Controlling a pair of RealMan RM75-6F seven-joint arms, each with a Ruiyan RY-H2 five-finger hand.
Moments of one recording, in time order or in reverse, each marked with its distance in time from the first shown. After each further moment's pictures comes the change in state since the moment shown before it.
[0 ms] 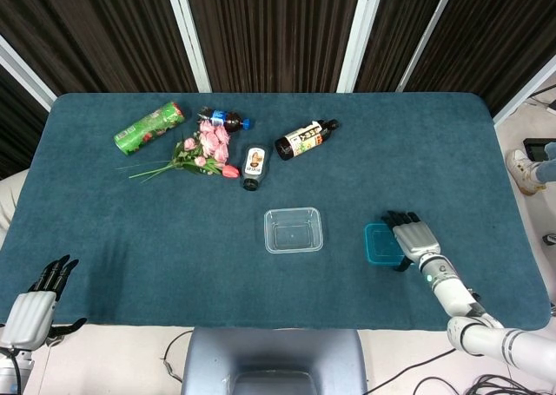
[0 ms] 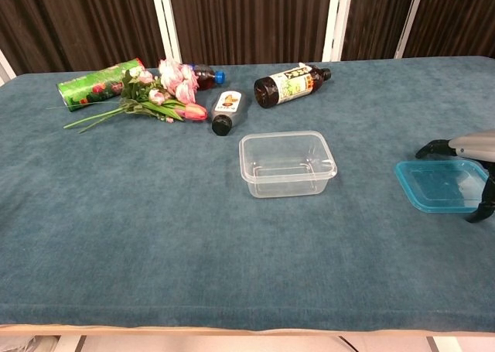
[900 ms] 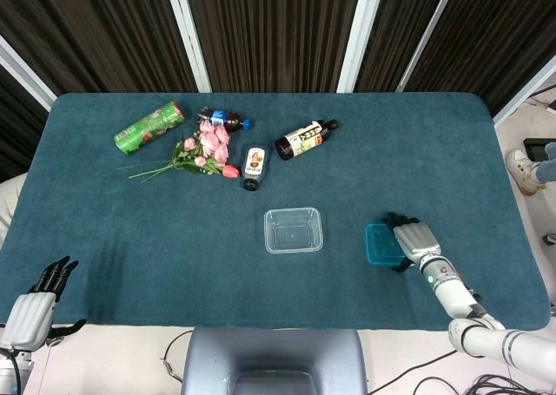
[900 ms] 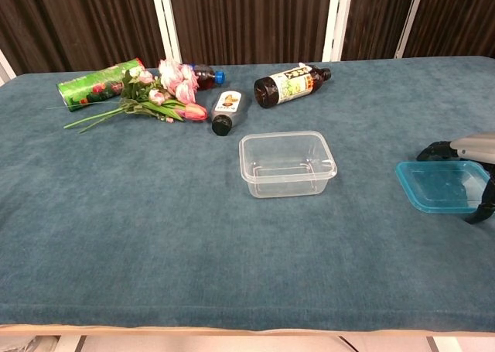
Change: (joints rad) left arm 0.001 -0.003 0.003 0.008 -0.004 -0.009 -0.013; right arm -0.005 -0.011 -0.023 0.027 -0.047 0.008 0.071
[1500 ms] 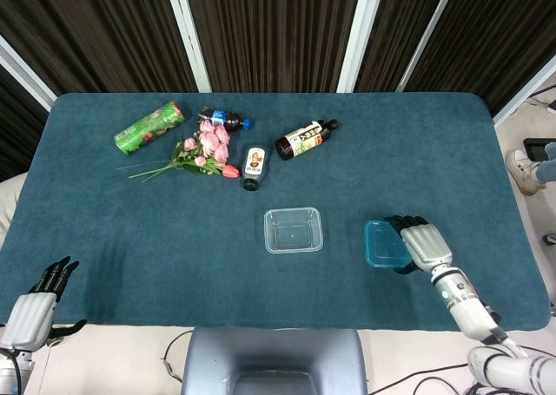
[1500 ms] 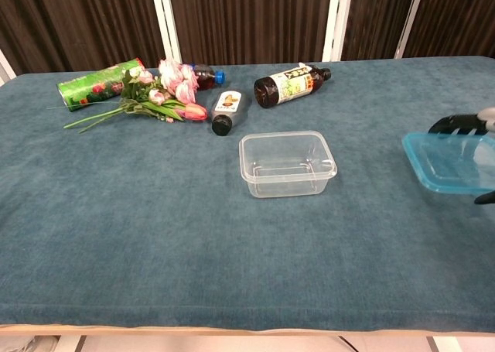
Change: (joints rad) left arm -0.001 0.001 0.000 -0.005 0.001 -0.002 0.006; right arm -0.128 0.124 -0.005 -0.198 -0.253 0.288 0.133
